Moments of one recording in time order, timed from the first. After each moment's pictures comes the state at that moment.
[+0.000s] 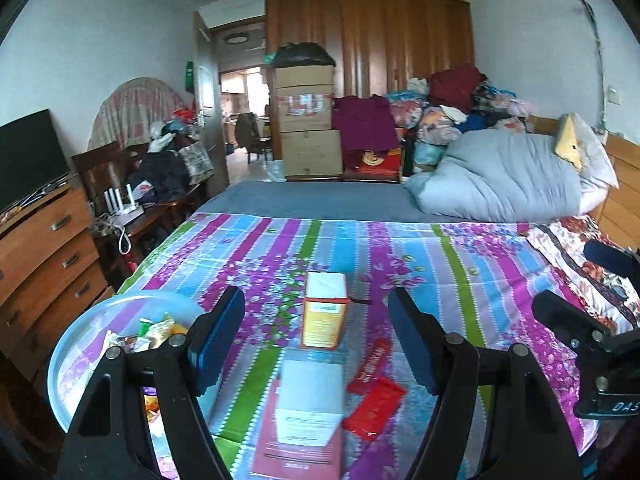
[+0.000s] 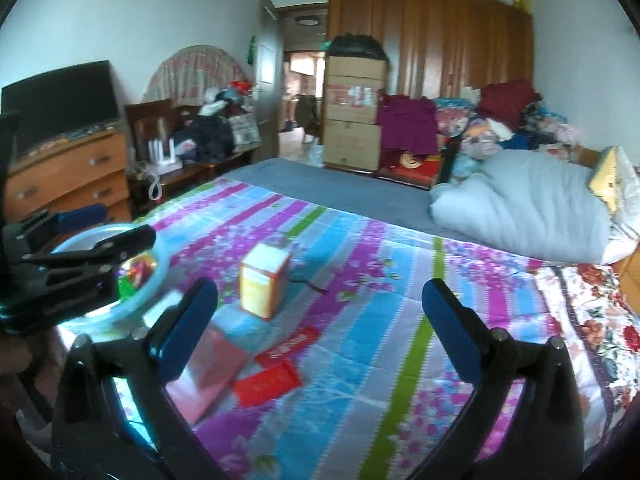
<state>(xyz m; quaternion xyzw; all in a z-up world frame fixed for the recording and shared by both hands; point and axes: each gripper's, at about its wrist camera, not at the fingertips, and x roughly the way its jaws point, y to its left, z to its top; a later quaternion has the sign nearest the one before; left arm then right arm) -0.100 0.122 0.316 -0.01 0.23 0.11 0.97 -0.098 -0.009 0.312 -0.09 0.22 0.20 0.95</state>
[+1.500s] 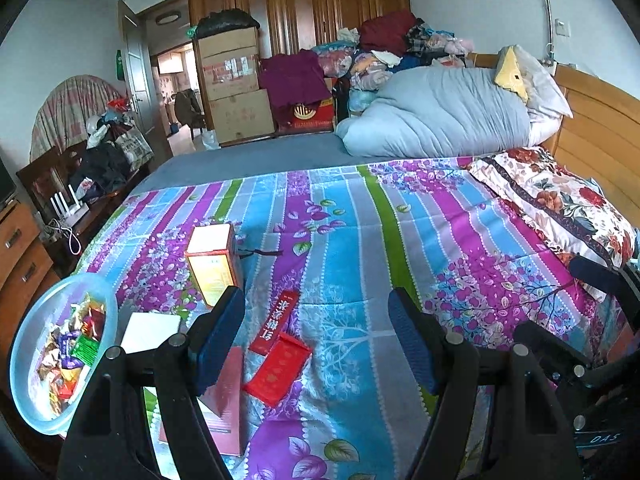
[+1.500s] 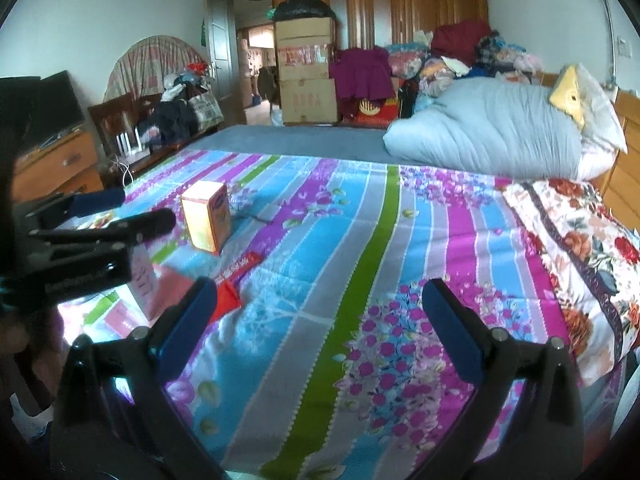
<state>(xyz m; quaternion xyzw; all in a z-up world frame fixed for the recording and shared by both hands) -0.067 -0.009 0.262 0.03 0.32 0.02 0.95 -0.111 -0.126 0.239 -0.03 0.30 0.17 0.94</state>
